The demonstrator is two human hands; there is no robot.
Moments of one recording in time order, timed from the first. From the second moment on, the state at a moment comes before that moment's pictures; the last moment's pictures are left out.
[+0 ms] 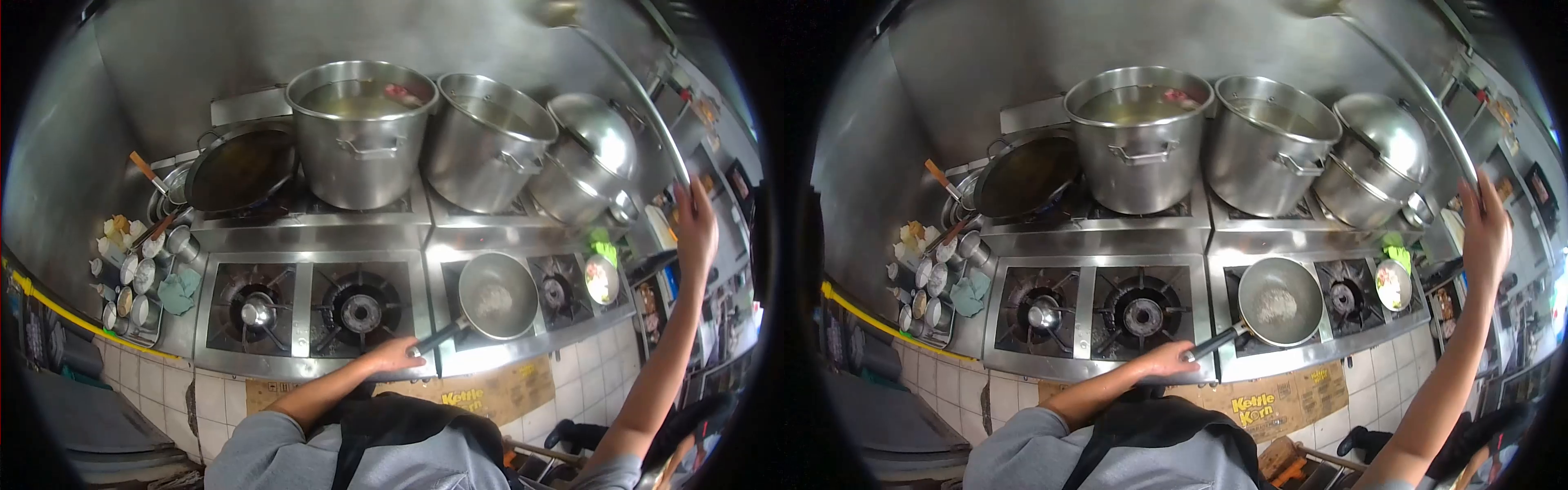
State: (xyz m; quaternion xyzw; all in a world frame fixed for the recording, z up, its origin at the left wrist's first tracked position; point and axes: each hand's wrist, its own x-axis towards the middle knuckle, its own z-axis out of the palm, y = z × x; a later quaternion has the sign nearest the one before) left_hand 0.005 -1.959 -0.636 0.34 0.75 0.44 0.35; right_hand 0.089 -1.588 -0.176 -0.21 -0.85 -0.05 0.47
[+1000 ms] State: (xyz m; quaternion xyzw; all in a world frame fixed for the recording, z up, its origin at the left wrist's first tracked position) left_hand -0.041 -2.103 -0.667 0.13 0.74 0.58 0.32; right_hand -0.190 -1.774 -0.175 -0.07 -0.97 -0.18 0.14
